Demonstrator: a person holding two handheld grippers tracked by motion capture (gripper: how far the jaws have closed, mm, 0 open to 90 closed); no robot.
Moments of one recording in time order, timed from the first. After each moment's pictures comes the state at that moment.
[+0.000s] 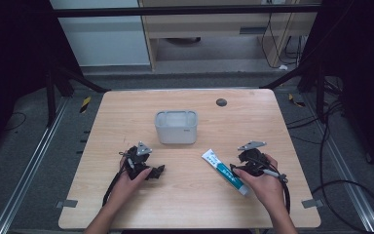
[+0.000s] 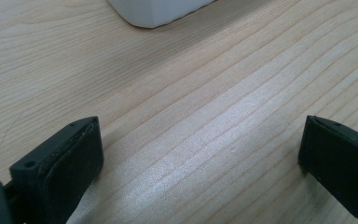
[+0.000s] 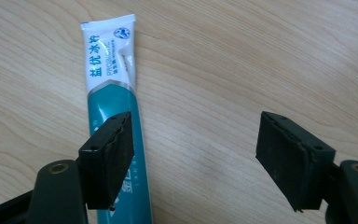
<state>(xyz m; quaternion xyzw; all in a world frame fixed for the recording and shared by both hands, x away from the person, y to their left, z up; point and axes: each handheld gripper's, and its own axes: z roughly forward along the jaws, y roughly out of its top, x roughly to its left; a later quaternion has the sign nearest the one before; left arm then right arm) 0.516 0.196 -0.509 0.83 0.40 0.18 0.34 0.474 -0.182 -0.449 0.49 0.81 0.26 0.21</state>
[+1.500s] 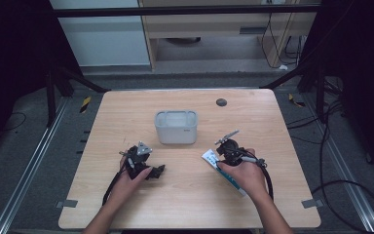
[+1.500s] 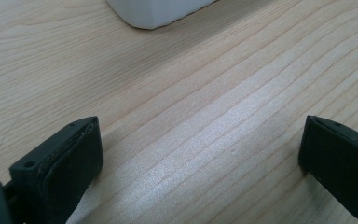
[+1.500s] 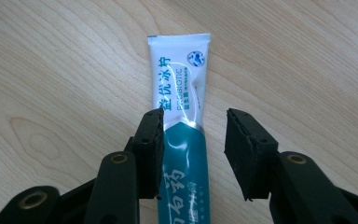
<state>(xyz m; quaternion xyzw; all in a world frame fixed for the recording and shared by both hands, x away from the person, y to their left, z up) 0.517 0.196 -0.509 0.83 0.40 0.18 0.34 0.504 -0.129 -0.442 0.44 0.86 0.21 0.13</state>
